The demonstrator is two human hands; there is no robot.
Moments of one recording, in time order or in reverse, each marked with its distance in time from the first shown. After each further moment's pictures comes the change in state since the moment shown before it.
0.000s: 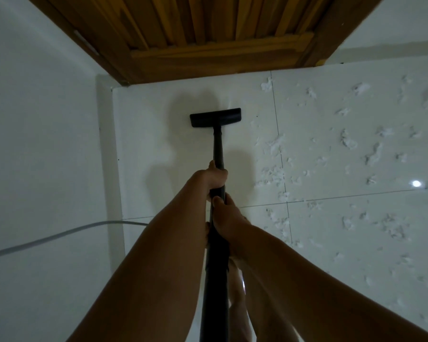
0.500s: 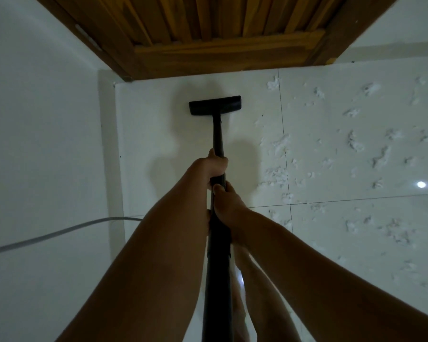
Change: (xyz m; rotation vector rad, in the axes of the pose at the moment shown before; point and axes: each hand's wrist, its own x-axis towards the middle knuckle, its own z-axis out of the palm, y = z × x) left_hand 0.008 0.026 -0.023 -0.007 0.045 0.026; right_hand 0.022 -0.036 0.011 0.045 -0.002 0.047
